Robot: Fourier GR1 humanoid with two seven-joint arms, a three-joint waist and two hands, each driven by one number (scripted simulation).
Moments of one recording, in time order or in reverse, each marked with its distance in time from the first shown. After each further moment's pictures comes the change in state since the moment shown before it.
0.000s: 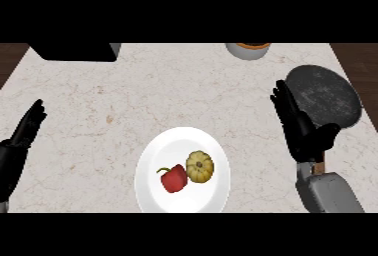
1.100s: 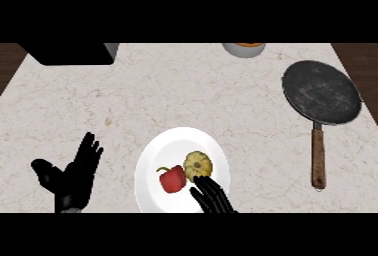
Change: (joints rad) left arm 0.045 -0.407 -0.044 0.151 0.221 0.152 0.223; right arm 0.484 0.203 0.636 -0.130 0.797 -0.591 -0.310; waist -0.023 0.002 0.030
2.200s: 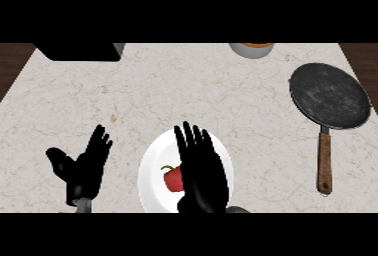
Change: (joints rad) left arm -0.068 -0.032 -0.013 0.038 -0.027 0.001 0.019; right arm -0.596 0.013 0.011 -0.005 0.374 0.742 1.174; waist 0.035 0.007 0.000
